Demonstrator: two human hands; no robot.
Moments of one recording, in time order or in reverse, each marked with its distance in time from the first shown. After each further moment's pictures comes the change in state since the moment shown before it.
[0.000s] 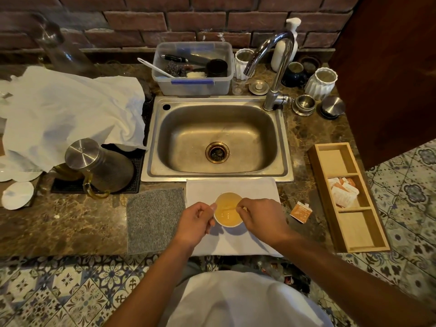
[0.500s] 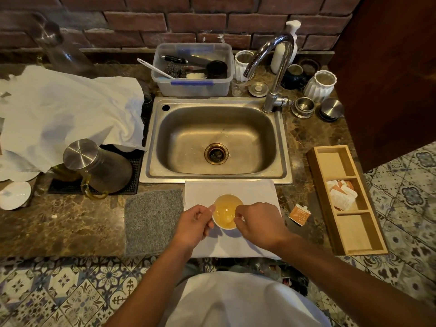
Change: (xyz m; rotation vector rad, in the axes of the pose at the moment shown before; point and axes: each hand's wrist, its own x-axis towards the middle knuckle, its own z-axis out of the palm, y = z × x) left_hand -0.003 0.002 0.000 -0.037 -0.007 -0.056; right_hand -0.001 -0.006 -0.008 -0.090 -0.119 -0.068
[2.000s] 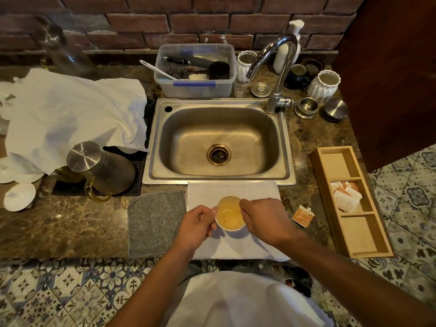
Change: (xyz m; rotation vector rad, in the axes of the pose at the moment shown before) left_hand 0.002 0.002 -0.002 0.013 -0.017 0.010; right_hand 0.007 0.006 -0.012 -0.031 0.043 -0.094
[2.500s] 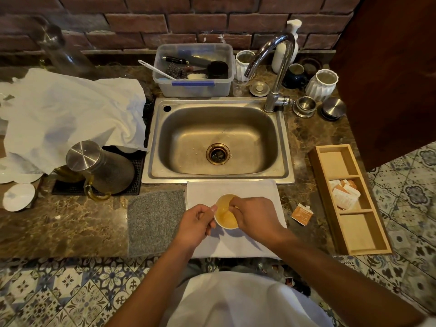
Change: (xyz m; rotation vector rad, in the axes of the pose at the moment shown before) left_hand 0.002 -0.002 0.001 0.007 0.006 0.012; right_hand 0.010 -0.015 0.015 0.050 0.061 0.088
